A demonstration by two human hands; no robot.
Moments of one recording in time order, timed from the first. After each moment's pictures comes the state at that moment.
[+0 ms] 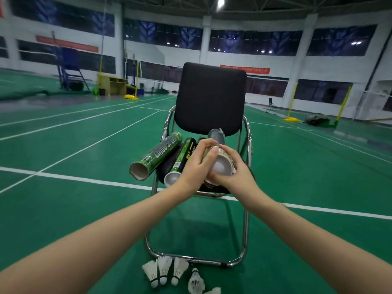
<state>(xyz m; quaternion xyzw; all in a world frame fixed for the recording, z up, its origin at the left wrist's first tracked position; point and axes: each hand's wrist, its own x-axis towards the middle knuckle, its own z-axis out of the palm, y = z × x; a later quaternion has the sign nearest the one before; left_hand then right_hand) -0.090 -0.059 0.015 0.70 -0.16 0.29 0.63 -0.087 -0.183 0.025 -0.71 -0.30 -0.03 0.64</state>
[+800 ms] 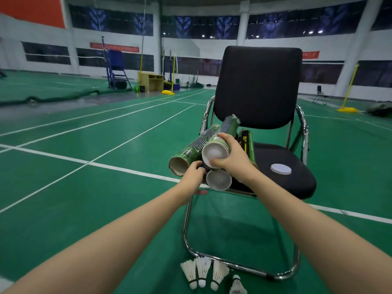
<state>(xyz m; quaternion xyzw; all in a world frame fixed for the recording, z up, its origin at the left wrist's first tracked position) -0.058 0.056 -0.052 0.71 0.17 0.10 0.68 0.013 -0.054 -0.009 -0.79 -0.34 -0.04 0.50</state>
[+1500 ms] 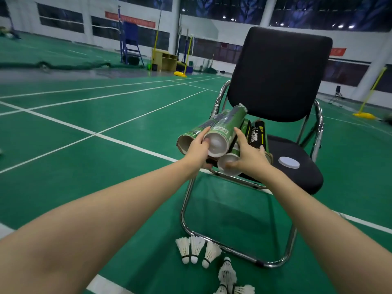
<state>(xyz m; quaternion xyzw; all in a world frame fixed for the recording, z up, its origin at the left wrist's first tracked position) -0.056 0.060 -0.042 0.62 0.15 0.19 0.74 0.021 -0.072 -0.027 -0.91 -0.35 -0.07 0.21</state>
